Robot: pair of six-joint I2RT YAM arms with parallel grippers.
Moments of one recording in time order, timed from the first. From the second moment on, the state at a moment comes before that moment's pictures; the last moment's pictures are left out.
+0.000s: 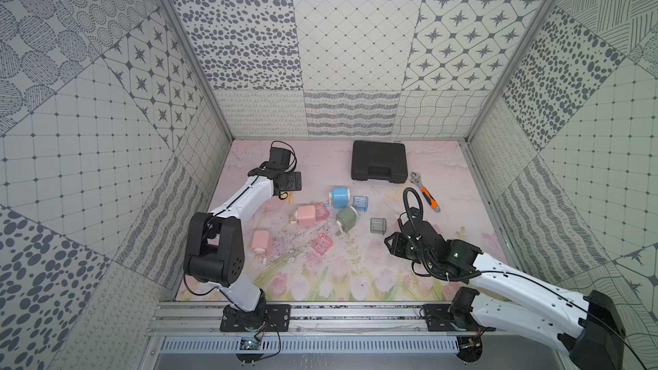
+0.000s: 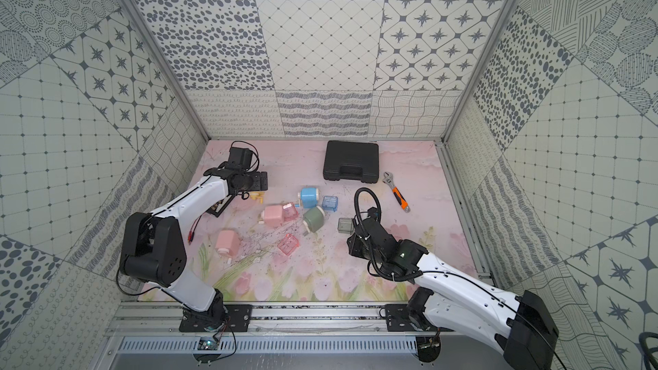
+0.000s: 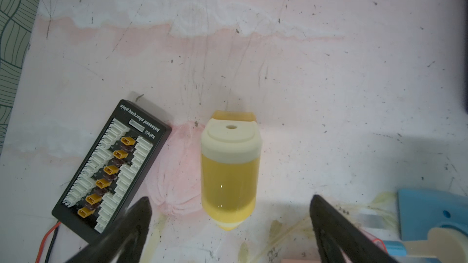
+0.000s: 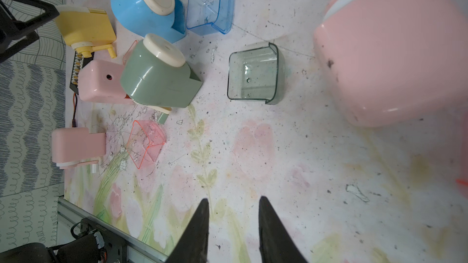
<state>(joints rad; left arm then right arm) -0.21 1.62 1.19 -0.54 -0.19 -0.21 0.87 0.93 0.59 -0.49 0.13 0.99</state>
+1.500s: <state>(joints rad) -0.41 0.67 0.79 -0.46 -0.39 -0.13 1.10 1.75 1.29 -0.51 0.03 0.50</state>
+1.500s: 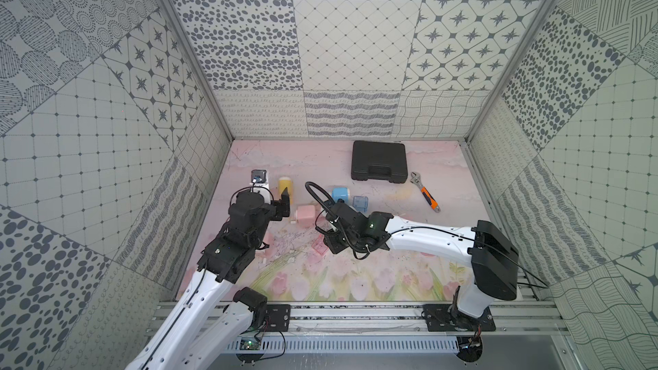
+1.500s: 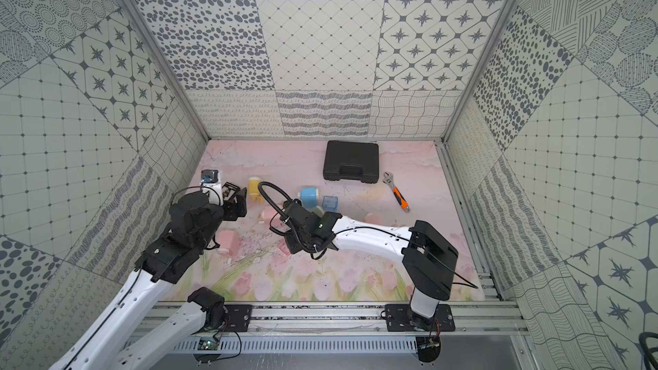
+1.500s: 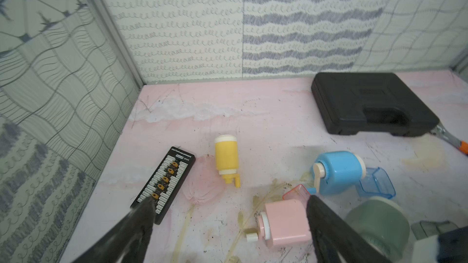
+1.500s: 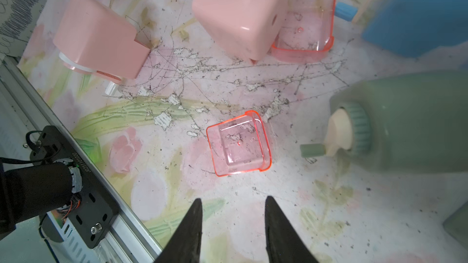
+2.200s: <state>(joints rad) -0.36 0.52 0.85 -0.61 -0.62 -0.30 1.04 2.02 1.51 -0.66 -0.01 0.41</state>
